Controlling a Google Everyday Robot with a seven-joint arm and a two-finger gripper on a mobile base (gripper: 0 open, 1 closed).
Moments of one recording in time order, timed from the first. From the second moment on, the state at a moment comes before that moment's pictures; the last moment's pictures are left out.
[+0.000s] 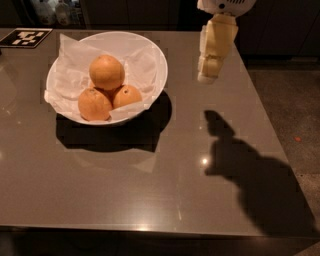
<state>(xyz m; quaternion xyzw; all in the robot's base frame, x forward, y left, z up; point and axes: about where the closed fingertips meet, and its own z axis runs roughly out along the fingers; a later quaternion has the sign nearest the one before) 0.544 -0.086 1.030 -0.67 0.71 -0.06 0.18</state>
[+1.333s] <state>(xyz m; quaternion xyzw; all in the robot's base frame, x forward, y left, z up) 0.582 -0.015 1.002 -0.71 0.68 -0.07 0.16</state>
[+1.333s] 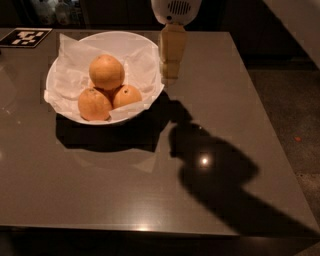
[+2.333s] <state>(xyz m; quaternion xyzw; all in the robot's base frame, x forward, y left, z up) 0.593 0.070 0.987 -0.76 0.63 -0.04 0.16</state>
